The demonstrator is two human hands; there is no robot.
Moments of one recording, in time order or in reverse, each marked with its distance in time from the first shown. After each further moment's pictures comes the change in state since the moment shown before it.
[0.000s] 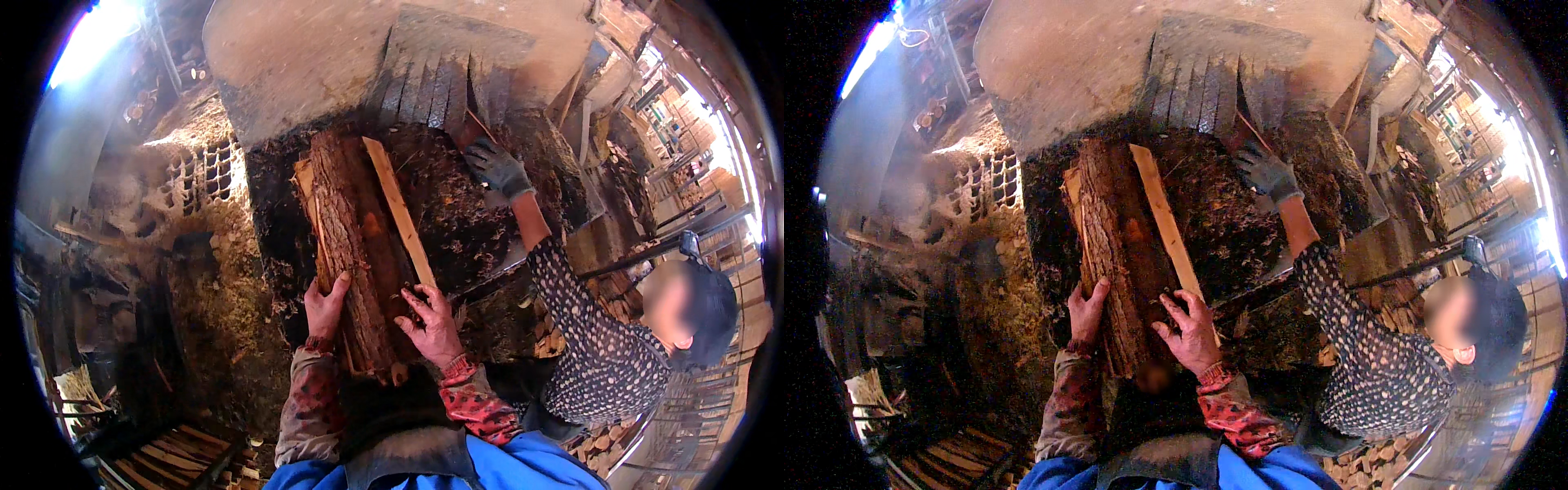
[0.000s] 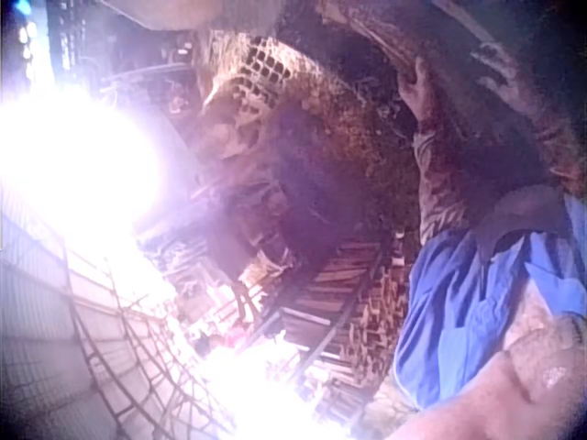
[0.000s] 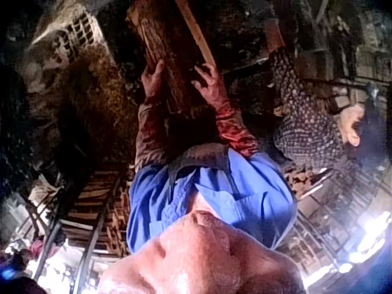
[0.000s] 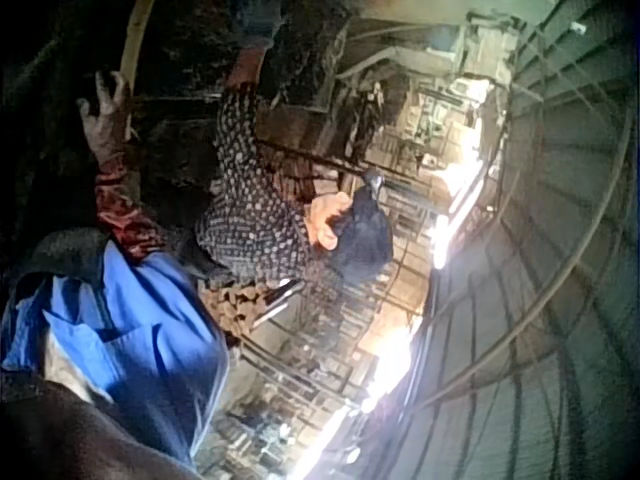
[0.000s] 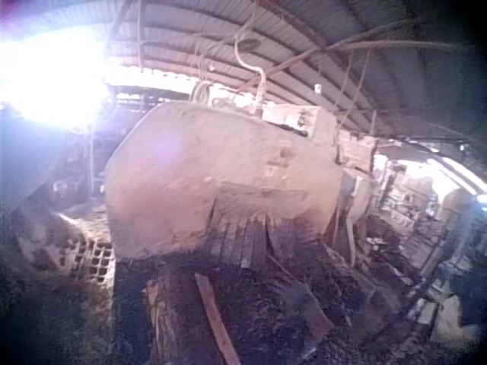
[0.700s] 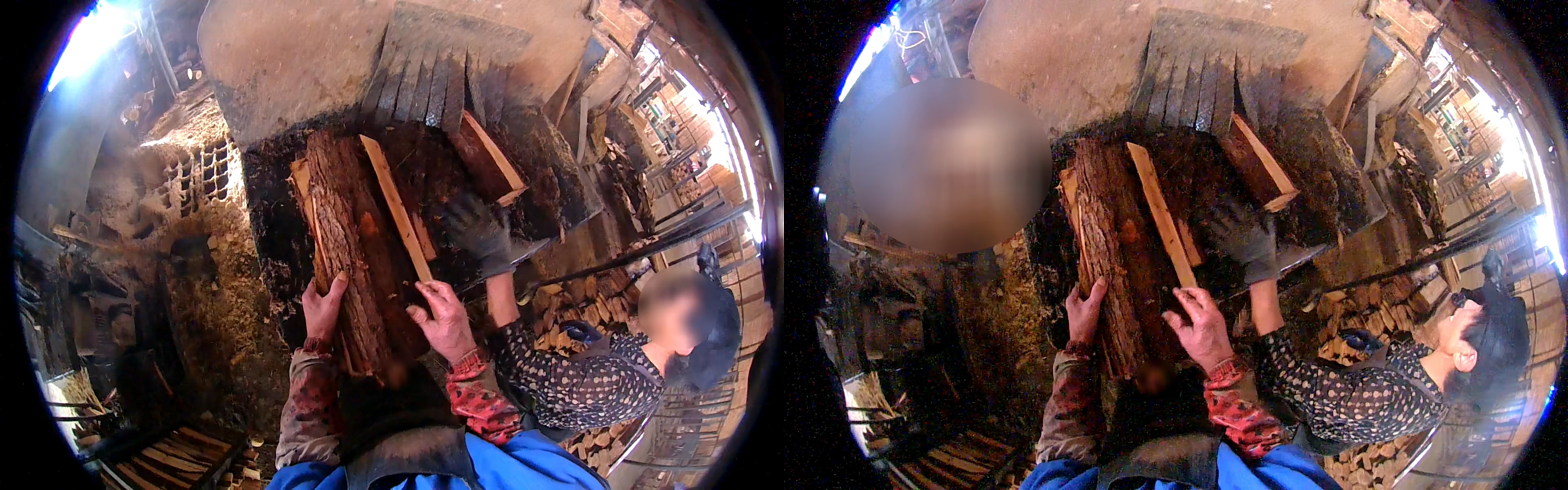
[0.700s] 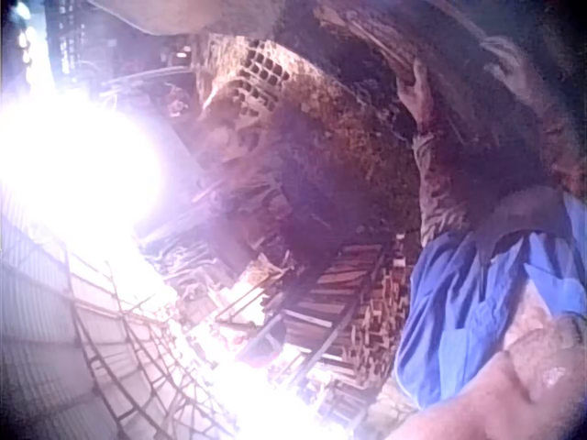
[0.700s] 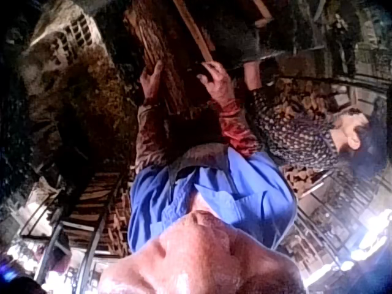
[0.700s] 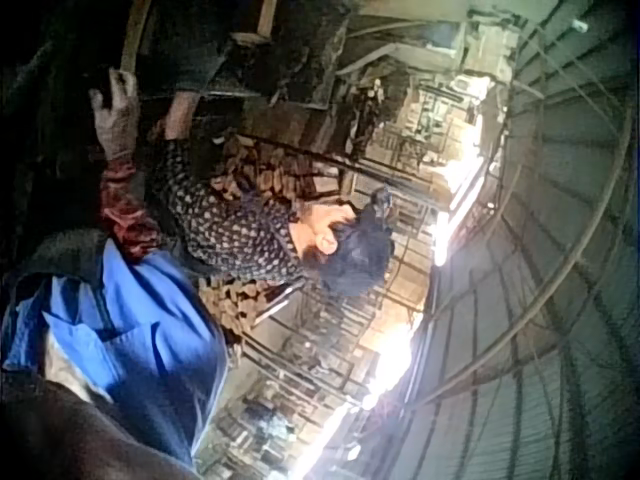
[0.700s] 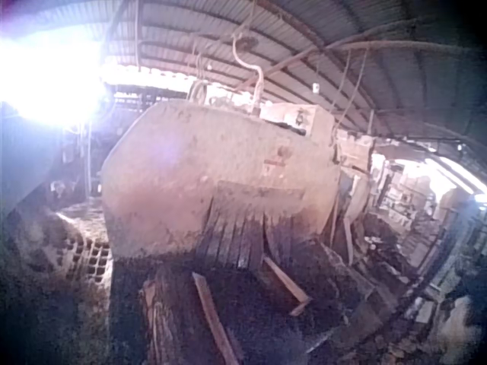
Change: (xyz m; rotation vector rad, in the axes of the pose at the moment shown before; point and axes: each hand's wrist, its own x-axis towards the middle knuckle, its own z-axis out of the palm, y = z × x) left_hand 0.000 -0.004 0.000 -0.086 0.011 -0.029; right_hand 0.011 -0.001 -0.023 0.033 0.055 0.015
